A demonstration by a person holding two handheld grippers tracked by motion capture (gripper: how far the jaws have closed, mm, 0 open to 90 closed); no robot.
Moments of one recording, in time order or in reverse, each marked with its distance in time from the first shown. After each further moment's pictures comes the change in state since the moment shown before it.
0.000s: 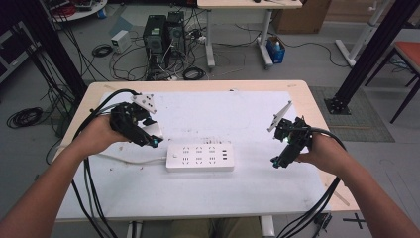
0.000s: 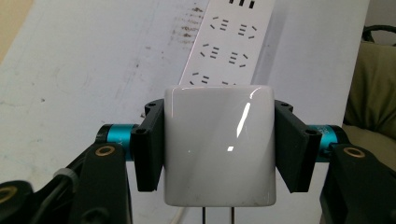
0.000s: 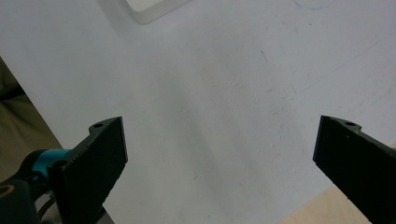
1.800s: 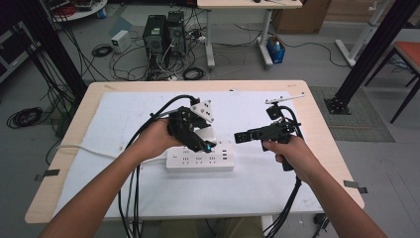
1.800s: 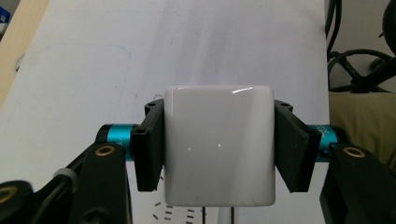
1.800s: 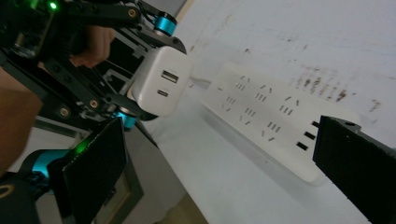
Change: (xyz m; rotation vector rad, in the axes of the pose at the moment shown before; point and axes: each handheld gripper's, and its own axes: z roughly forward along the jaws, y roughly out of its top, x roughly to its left) left arm -0.048 0.090 0.063 -0.145 -0.062 0.175; right arm 0.006 0.031 0.007 -0.569 0.599 0.639
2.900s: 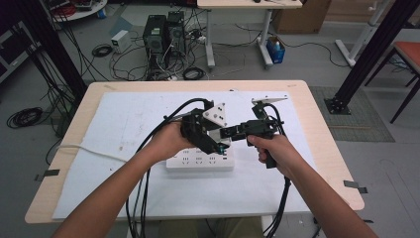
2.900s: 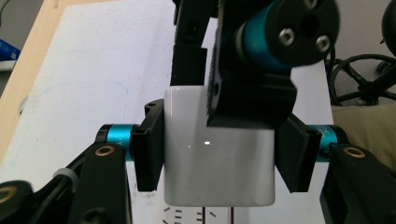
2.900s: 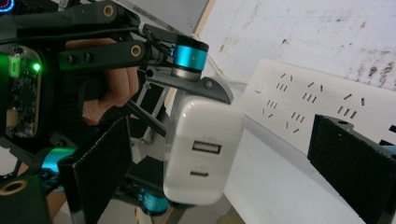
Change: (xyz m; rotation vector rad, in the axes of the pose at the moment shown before) left arm -0.009 0.020 0.016 -0.062 0.012 0.096; right arm -0.005 0.009 0.035 0.026 0.138 0.170
